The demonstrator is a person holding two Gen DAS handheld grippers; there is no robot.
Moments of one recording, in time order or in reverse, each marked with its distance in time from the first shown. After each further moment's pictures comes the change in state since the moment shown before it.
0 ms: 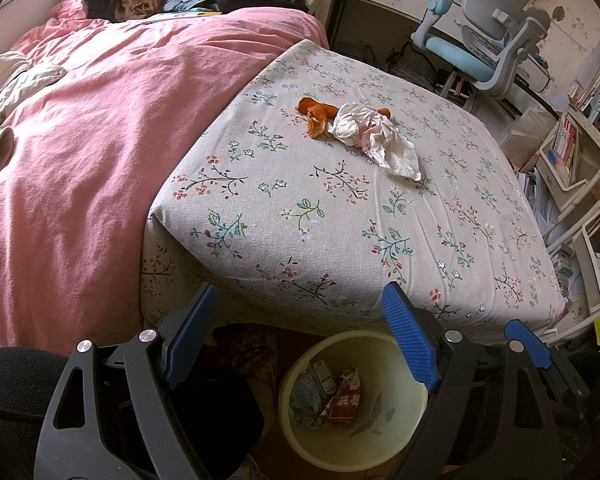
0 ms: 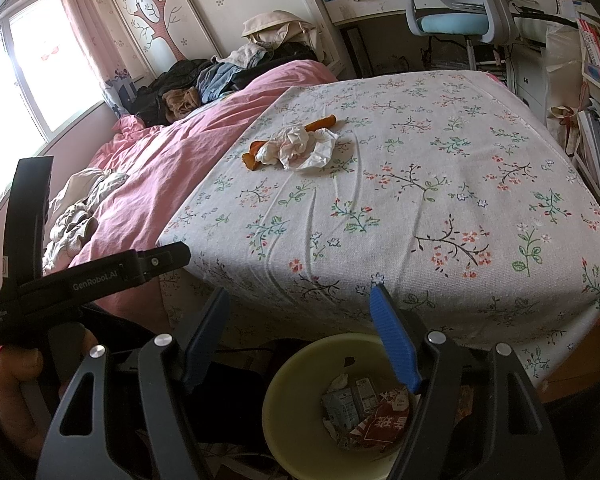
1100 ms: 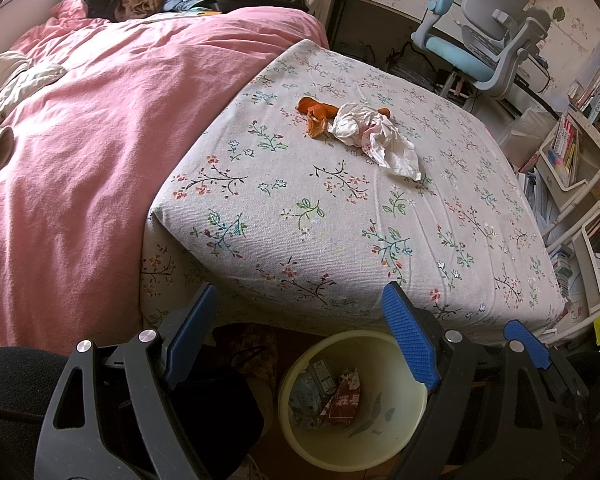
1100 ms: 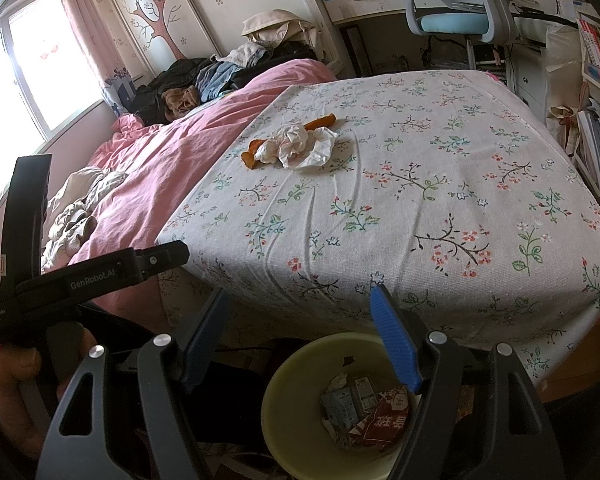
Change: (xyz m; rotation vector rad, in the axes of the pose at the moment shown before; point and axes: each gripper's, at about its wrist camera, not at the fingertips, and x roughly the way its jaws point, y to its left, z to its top) left arm 0.001 0.000 0.000 0.000 0.002 0.000; right arm -0.001 0.000 -0.002 -0.001 0.001 -0.001
